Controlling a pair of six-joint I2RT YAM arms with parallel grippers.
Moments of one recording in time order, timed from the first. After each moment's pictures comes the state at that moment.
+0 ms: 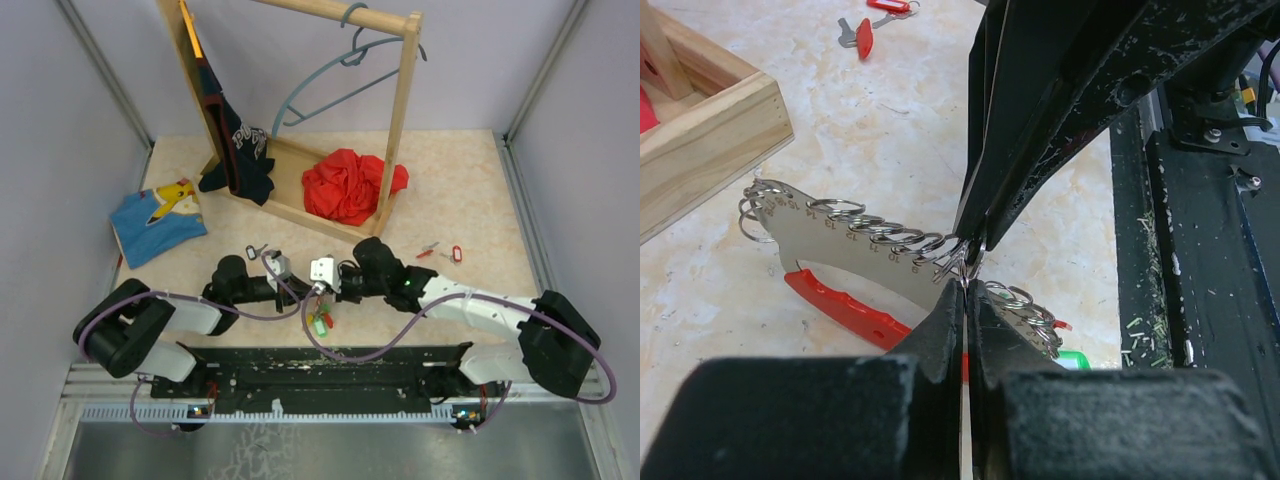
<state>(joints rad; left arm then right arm) -0.62 1.43 0.23 1.07 0.79 0.02 0.89 1.25 0.68 -0.05 -0.37 -0.58</state>
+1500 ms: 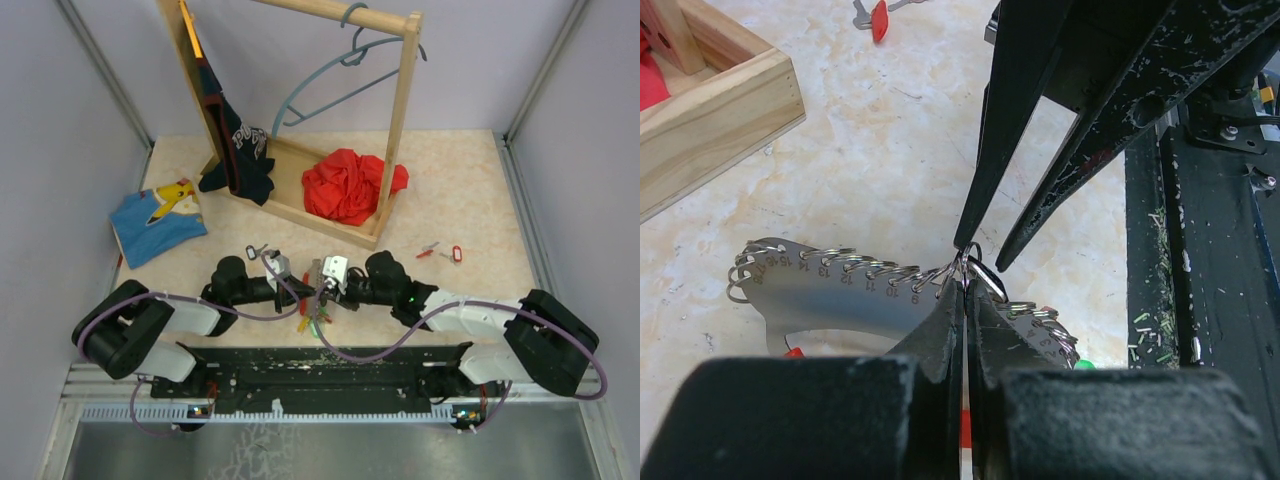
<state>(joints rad) -0.62 1.42 0.22 1.06 0.76 0.00 0.88 1.25 0.45 0.38 -0.37 -0.32</state>
